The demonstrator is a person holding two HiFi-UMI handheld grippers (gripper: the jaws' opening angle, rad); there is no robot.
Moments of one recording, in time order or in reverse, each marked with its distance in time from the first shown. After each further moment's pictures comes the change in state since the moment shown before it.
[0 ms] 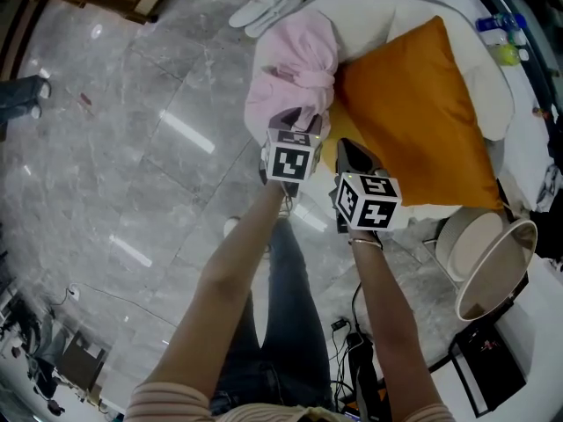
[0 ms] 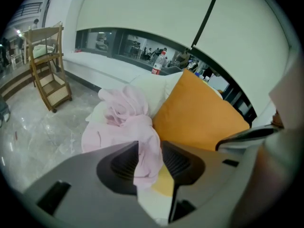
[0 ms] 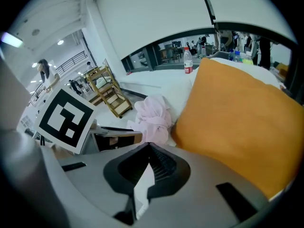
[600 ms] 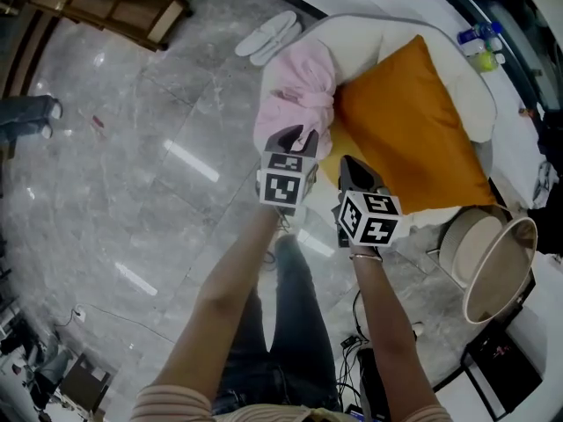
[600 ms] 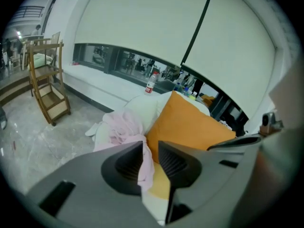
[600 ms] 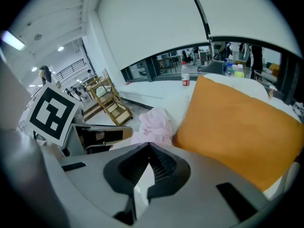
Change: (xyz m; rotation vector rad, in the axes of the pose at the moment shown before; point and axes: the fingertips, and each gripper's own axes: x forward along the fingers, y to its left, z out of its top) left arm -0.079 -0.011 0.039 0.048 -0.124 -0.051; right arm -0.050 0.028 0.023 0.033 -0.102 -0.025
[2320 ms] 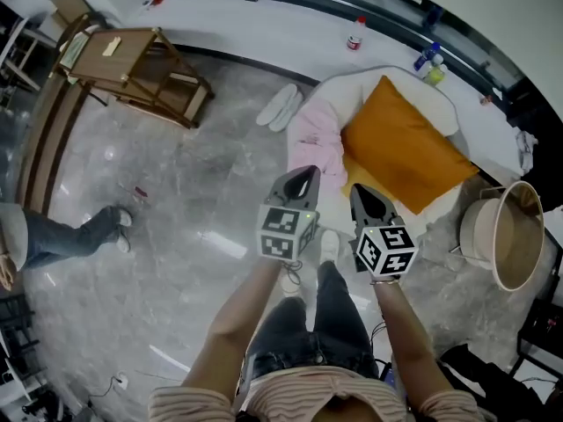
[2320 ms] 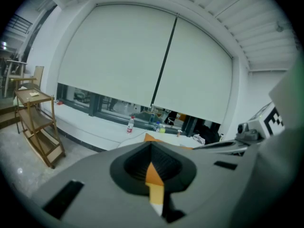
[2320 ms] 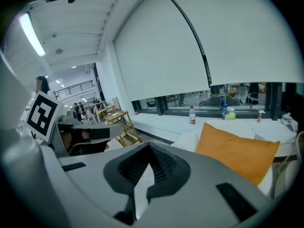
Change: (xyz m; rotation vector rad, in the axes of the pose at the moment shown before) left arm -0.280 -0.045 0.106 0.235 -0.313 -0.183; right arm -0.193 0.162 0.083 -0.019 -0.352 -0.003
